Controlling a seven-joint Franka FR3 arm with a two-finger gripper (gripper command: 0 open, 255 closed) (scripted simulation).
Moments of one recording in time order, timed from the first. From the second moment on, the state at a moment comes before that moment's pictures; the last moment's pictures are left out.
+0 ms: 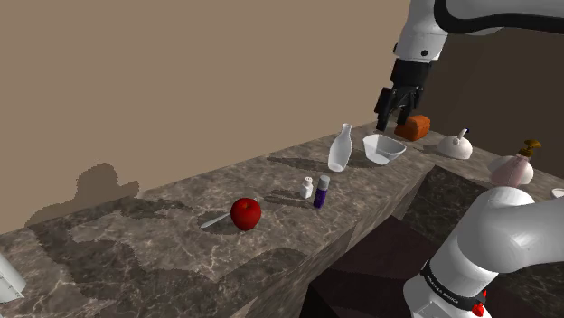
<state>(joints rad) 0.01 -0.82 0.04 -2.32 0.02 1.48 0.13</state>
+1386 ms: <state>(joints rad) -0.05 -0.37 0.05 -2.56 0.01 2.19 0.22</state>
